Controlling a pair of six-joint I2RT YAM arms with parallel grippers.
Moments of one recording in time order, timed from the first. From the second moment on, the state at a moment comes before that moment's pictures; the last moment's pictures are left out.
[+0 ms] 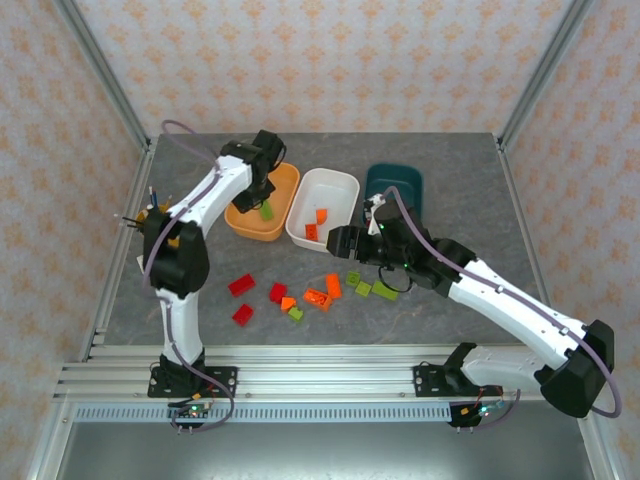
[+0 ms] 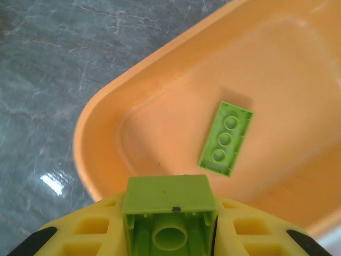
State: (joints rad) left arm -0.29 2.05 1.84 -1.20 -0.34 -1.06; right arm 0.77 1.13 1.01 -0.50 -0.12 0.81
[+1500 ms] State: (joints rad) left arm -0.38 0.96 1.29 -1.38 -0.35 -1.04; right arm 1.11 1.85 1.59 -0.74 -0.02 0.50
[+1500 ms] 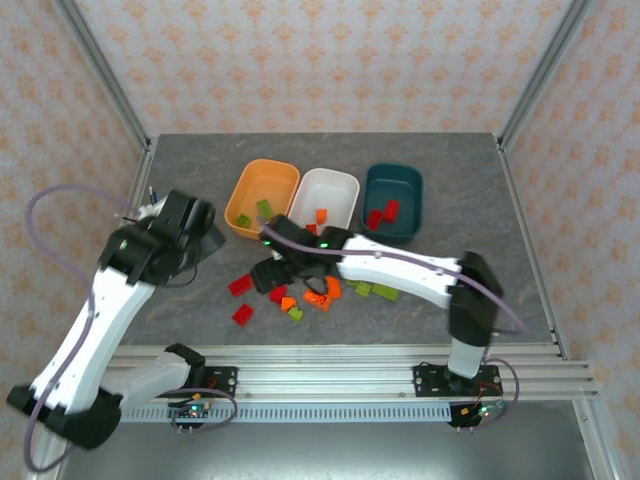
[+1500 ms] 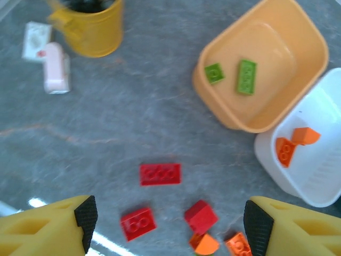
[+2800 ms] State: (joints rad) left arm -0.38 0.62 1.25 -1.64 -0.42 -1.13; right arm 1.18 2.54 2.29 -1.00 0.18 0.62
